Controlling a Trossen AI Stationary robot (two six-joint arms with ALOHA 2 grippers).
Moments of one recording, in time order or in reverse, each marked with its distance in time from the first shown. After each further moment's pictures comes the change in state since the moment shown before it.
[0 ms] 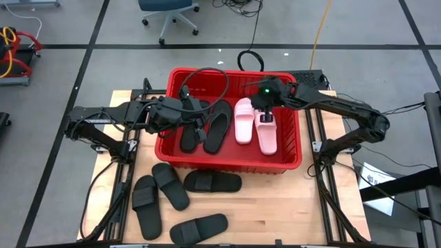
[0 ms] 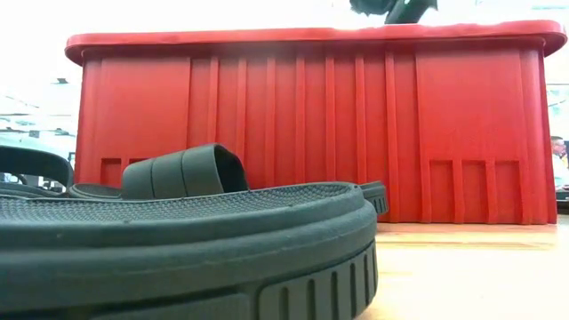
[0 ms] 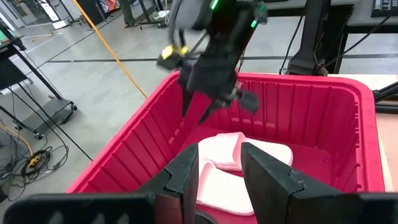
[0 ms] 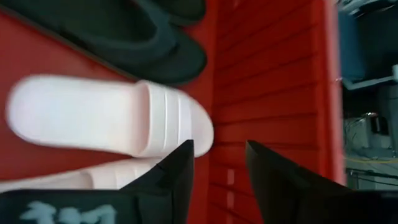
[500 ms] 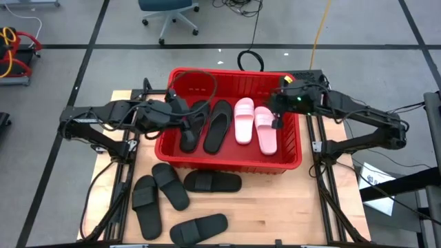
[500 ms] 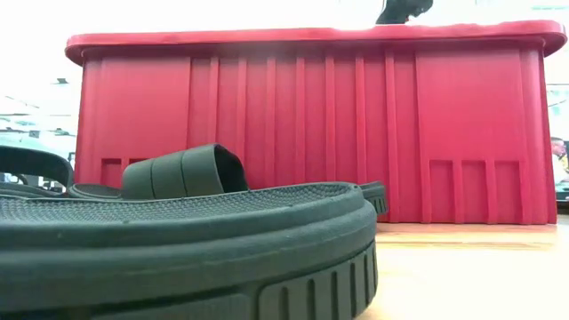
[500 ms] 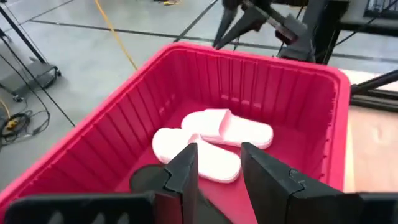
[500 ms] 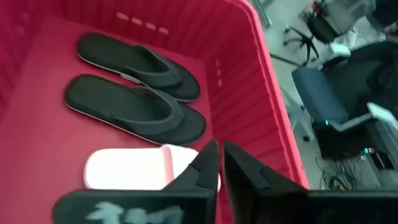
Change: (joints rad) left arm -0.051 -0.080 0.001 -0.195 -0.006 -0.205; right arm 0.166 -0.271 0.000 -0.009 -0.003 0.185
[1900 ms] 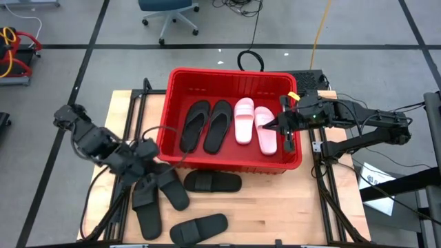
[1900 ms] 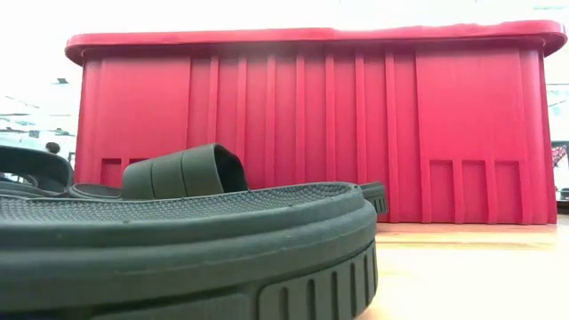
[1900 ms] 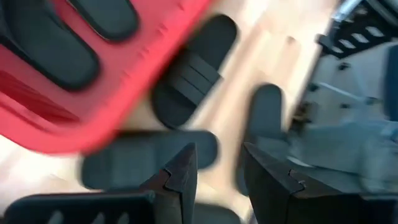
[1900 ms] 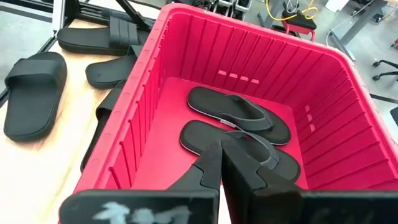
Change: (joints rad) left arm -0.533 -0.049 -0.001 -0.596 0.205 -0.995; right arm 0.241 -0.079 0.001 -0.029 -0.167 0.231
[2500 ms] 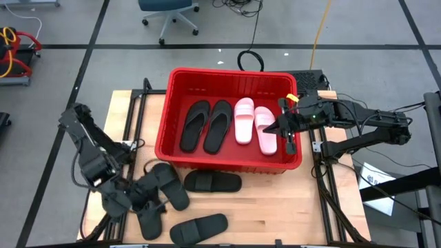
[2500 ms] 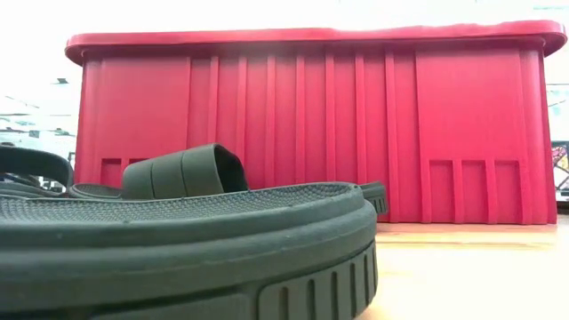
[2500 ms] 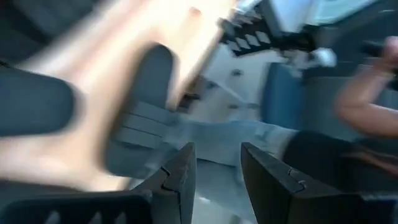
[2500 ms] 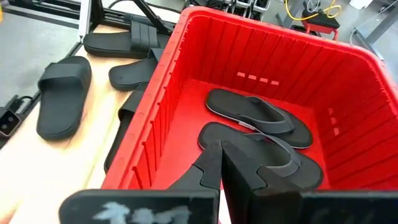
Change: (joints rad) left arm -0.248 0.000 -0.283 0.619 -0.028 -0.380; right arm 0.000 0.000 0.000 -0.008 -0.080 0.022
